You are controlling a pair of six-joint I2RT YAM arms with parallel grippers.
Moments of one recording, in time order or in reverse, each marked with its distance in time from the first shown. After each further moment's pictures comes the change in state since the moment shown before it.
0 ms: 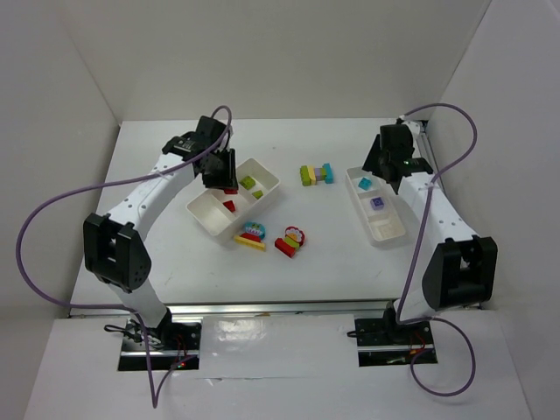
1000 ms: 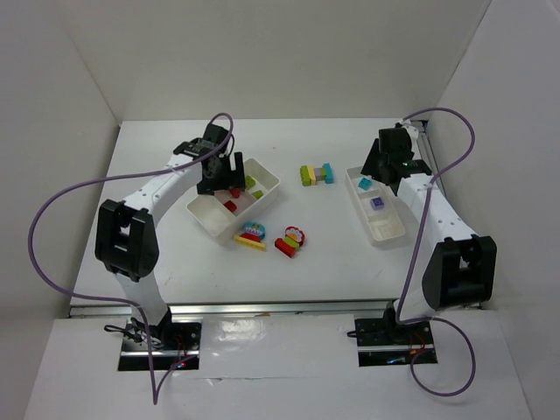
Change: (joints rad) left arm 0.018 0.098 -0.068 0.098 -0.114 -0.125; right arm 0.001 -0.007 -0.032 -0.019 -0.003 0.010
